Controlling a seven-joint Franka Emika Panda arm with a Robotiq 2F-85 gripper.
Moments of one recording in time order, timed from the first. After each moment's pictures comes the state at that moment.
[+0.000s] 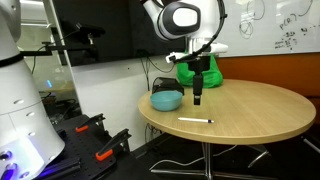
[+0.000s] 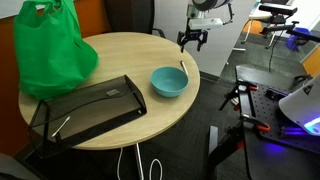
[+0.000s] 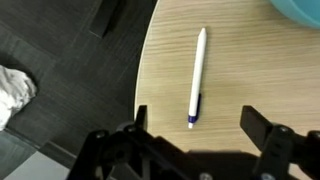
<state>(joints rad) -0.19 0.35 -0.25 -2.28 0.19 2.55 0.48</state>
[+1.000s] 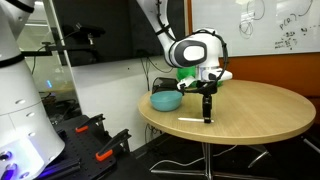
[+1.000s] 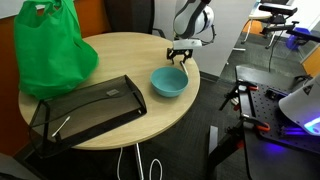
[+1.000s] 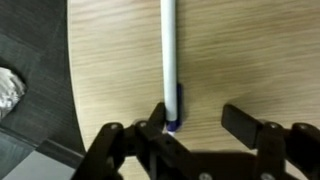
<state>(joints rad) -0.14 0.68 -0.25 -2.07 0.27 2.70 0.56</state>
